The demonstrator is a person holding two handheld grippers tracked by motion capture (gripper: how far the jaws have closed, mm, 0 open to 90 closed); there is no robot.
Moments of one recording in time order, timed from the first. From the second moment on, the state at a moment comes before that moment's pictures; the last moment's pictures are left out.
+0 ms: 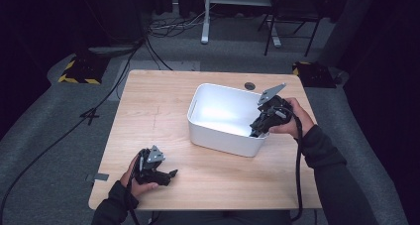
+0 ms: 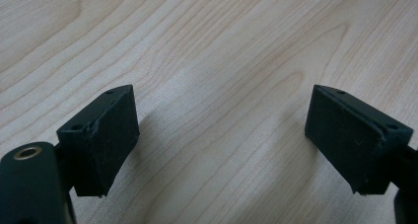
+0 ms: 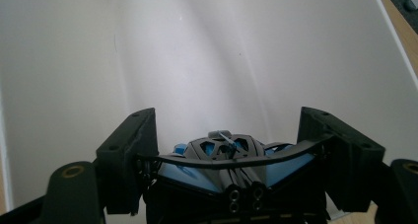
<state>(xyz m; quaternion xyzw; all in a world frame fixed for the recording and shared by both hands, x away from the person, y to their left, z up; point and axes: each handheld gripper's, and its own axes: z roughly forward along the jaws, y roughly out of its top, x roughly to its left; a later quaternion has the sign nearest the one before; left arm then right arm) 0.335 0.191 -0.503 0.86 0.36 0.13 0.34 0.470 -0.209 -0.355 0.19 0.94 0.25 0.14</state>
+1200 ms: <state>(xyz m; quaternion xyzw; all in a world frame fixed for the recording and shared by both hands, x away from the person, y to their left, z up) 0.335 0.191 -0.503 0.86 0.36 0.13 0.34 0.472 -0.207 -0.366 0.20 0.94 0.25 0.11</state>
